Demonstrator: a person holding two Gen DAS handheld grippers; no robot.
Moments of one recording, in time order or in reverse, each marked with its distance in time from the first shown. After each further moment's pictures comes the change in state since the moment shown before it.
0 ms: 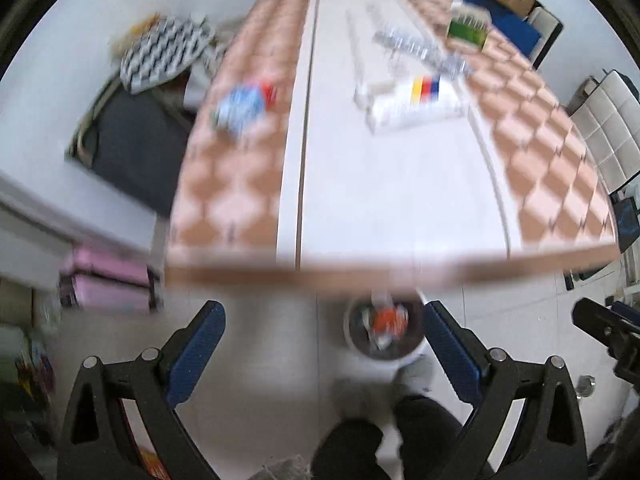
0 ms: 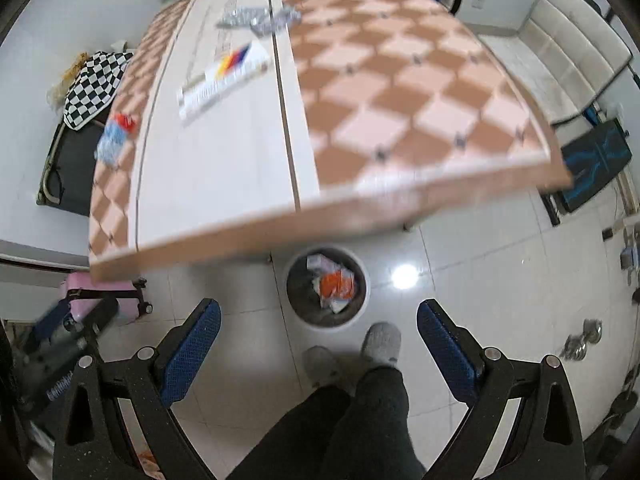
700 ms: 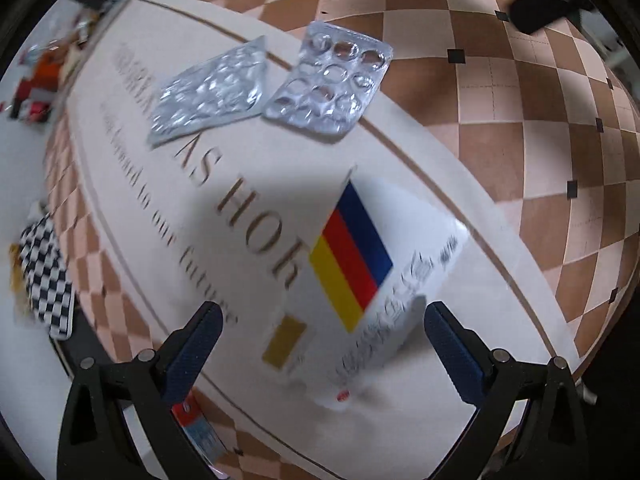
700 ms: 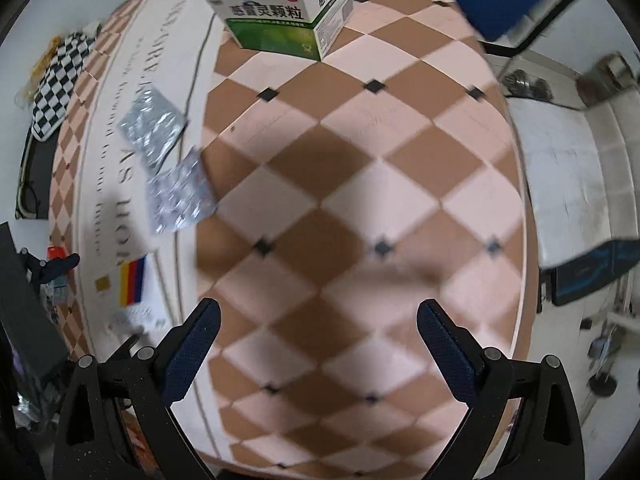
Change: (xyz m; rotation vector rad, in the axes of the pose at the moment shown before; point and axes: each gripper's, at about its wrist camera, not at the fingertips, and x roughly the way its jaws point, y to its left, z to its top) left arm 0.159 -0.143 0.225 0.797 0.272 -0.047; right arm 0.135 -0.034 0.376 -0.171 0.214 -0.018
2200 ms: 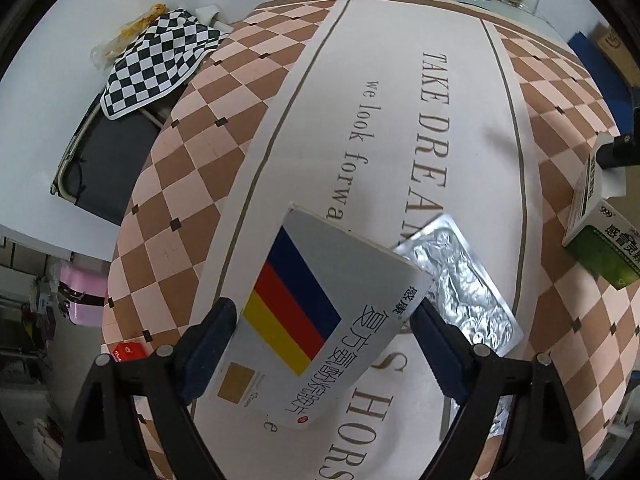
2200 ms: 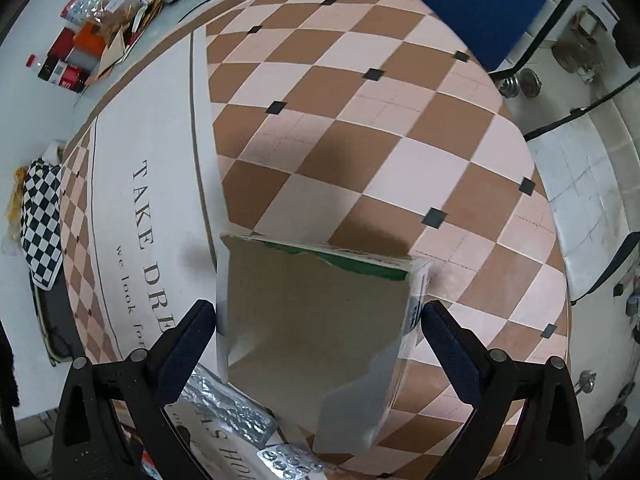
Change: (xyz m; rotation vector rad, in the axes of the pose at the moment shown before) left arm -0.018 0.159 0.015 -1.088 -0.112 0.099; right arm -0.005 0.027 0.226 0.317 -0.104 0.078
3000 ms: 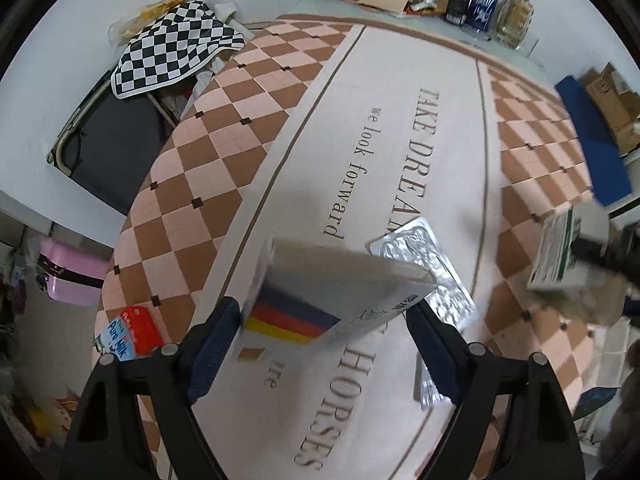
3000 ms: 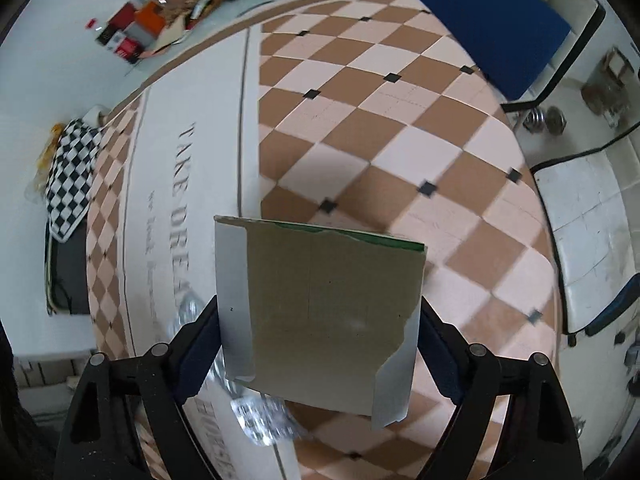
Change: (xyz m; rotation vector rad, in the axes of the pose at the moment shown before) left arm -0.055 0.032 -0.027 -0.100 -0.038 -0.120; right arm -0.037 -0.018 -0.064 -0.173 -0.084 0.053
